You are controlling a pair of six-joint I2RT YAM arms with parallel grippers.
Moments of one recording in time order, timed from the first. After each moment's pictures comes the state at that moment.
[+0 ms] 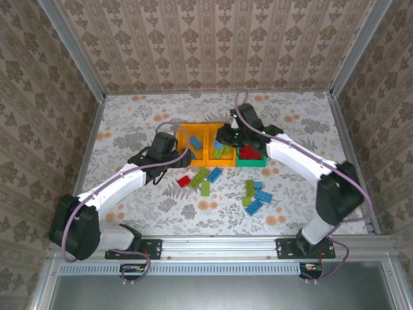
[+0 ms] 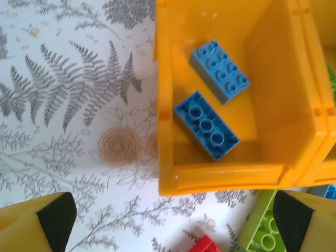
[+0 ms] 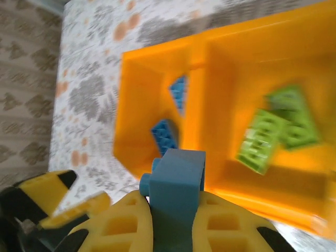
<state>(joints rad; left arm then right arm) -0.57 1.28 0.80 -0.37 -0.18 -0.42 0.55 1.68 1.33 -0.37 -0.21 0.76</state>
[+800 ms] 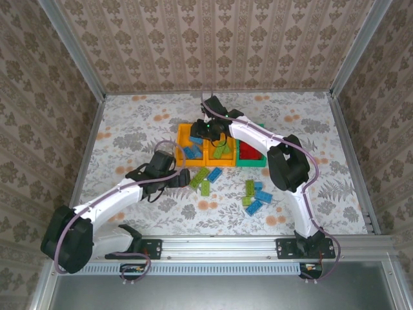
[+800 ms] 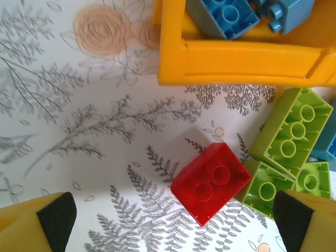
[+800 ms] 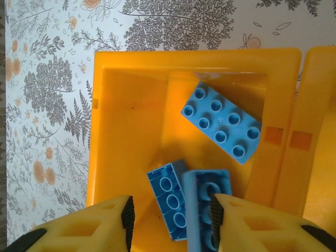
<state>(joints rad) -0.61 1.19 0.61 -0.42 -0.06 -0.54 0.59 2.20 1.87 -0.57 -0.24 0.70</state>
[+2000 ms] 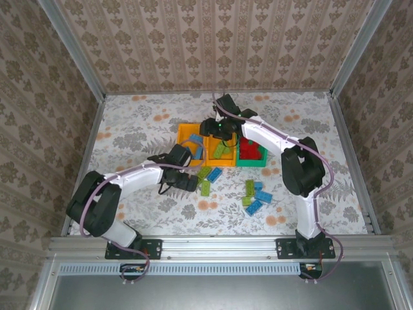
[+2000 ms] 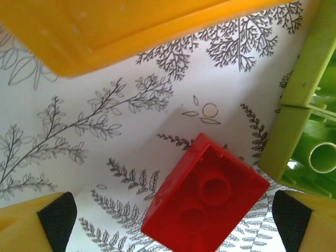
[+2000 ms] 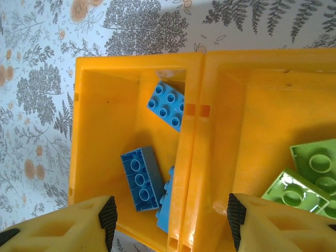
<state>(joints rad) -0.66 1.53 0.82 -0.55 -0.06 -0.26 0.53 2.03 1.70 -0.56 -0.21 0.66</state>
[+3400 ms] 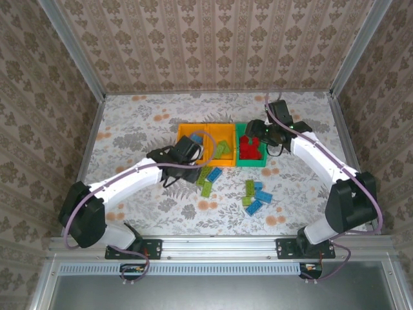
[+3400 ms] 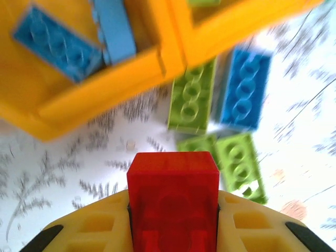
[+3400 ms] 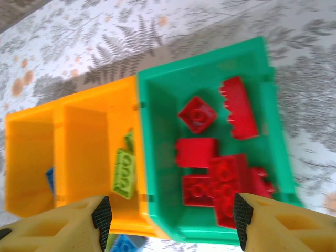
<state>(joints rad) -0.79 1.42 1.03 -0.67 -0.05 -0.23 0.29 1.51 1.20 -0.56 -0.06 0.61</state>
